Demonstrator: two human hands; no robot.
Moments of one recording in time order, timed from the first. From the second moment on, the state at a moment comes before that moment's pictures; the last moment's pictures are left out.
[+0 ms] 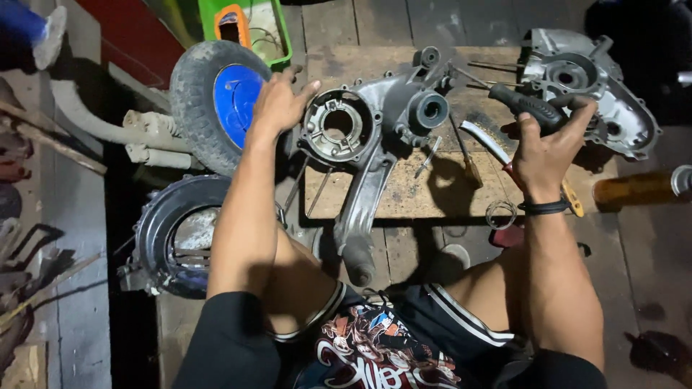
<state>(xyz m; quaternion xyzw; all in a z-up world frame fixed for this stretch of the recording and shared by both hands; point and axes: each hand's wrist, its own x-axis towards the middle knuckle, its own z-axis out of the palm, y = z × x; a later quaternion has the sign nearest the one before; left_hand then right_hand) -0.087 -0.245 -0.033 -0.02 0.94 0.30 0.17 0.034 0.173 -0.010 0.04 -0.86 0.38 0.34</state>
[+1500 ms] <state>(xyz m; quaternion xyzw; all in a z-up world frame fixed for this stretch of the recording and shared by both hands) -0.094 -0.227 -0.052 -0.02 0.90 0.32 0.31 0.053 0.098 -0.029 0.26 -0.91 0.26 0.16</state>
